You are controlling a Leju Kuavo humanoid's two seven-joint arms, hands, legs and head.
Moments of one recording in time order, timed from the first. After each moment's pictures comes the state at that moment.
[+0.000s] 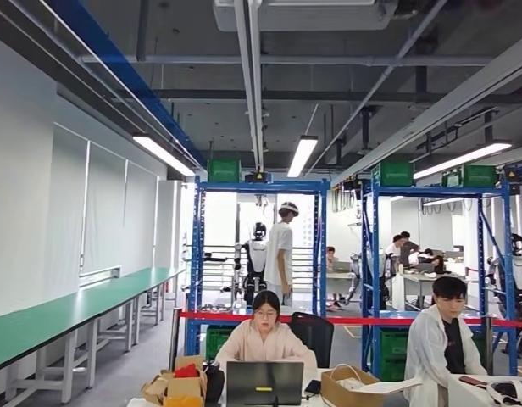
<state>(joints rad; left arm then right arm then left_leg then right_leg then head) -0.07 0.10 -1.25 -0.10 1.49 0.05 -0.39 -0.04 0.07 -0.07 -0.24 0.44 -0.08 -0.09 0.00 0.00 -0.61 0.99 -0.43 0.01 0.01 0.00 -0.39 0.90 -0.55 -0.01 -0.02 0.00</state>
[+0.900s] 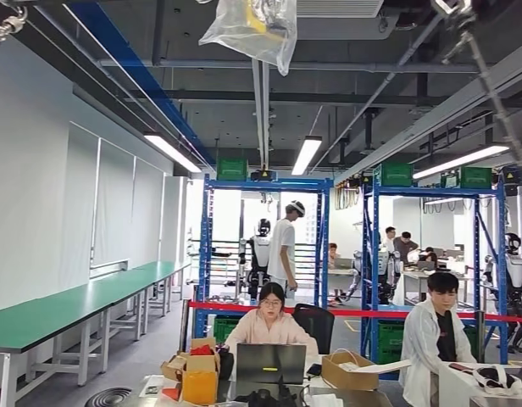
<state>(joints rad) -0.10 0.10 -1.35 -0.10 1.49 0.04 -0.36 -0.03 0.08 -0.06 -0.18 0.50 0.06 0.14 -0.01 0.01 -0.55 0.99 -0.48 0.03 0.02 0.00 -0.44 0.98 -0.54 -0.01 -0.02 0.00</state>
